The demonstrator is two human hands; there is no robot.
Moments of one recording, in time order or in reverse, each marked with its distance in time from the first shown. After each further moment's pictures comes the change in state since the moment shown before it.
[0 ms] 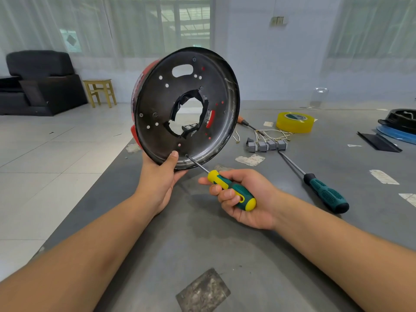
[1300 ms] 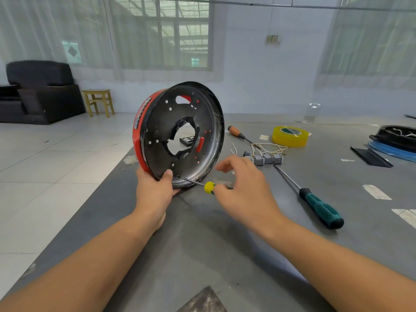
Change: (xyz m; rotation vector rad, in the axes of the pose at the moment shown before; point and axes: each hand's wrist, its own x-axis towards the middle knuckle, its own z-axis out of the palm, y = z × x) left_hand 0.003 -0.007 -0.003 0.177 0.160 0.075; right_hand 0.001 0.001 0.009 -1.358 0.654 -0.933
